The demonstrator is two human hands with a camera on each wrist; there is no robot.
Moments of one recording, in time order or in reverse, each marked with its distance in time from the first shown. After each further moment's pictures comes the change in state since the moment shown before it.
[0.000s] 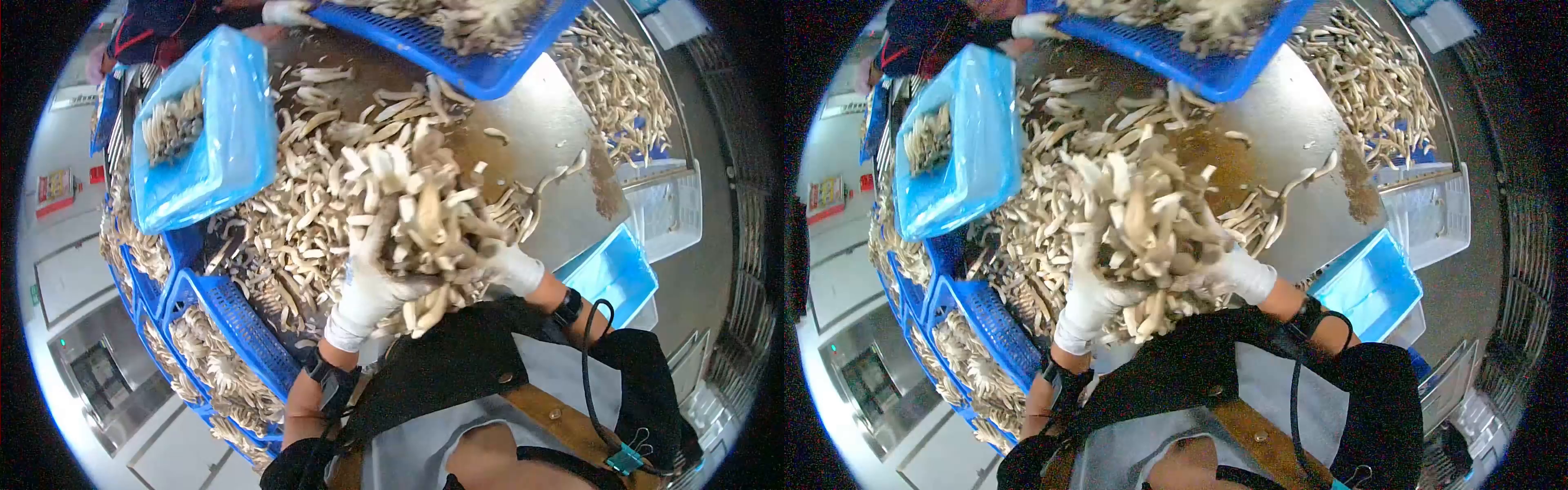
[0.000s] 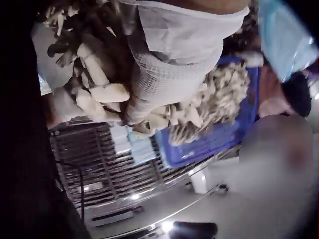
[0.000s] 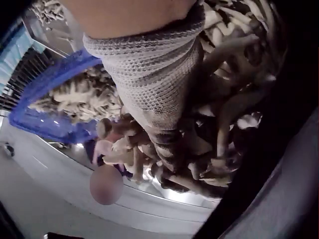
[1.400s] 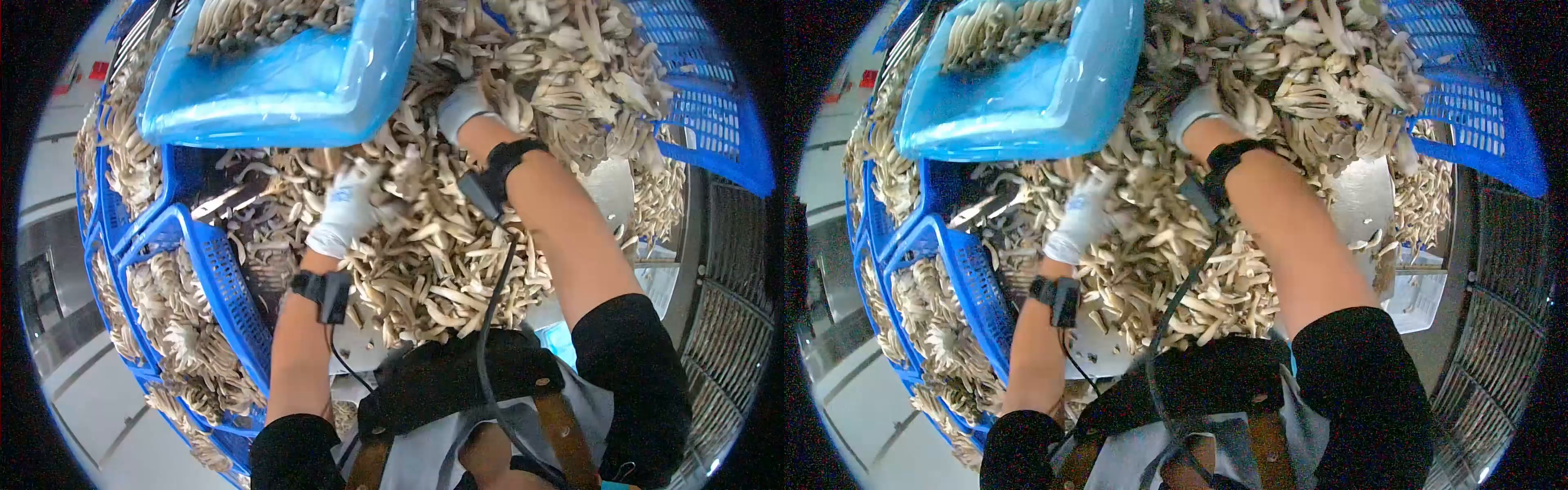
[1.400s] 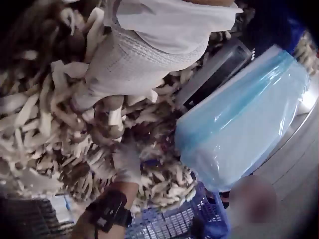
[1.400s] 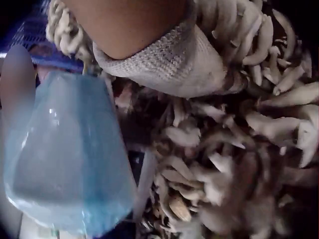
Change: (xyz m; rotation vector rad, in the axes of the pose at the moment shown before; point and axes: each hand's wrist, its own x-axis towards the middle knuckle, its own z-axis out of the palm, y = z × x) left_hand 0.060 -0.135 -0.196 0.947 0.087 -0.050; right_hand 0.330 -0.021 0.083 -1.604 -0.814 0.223
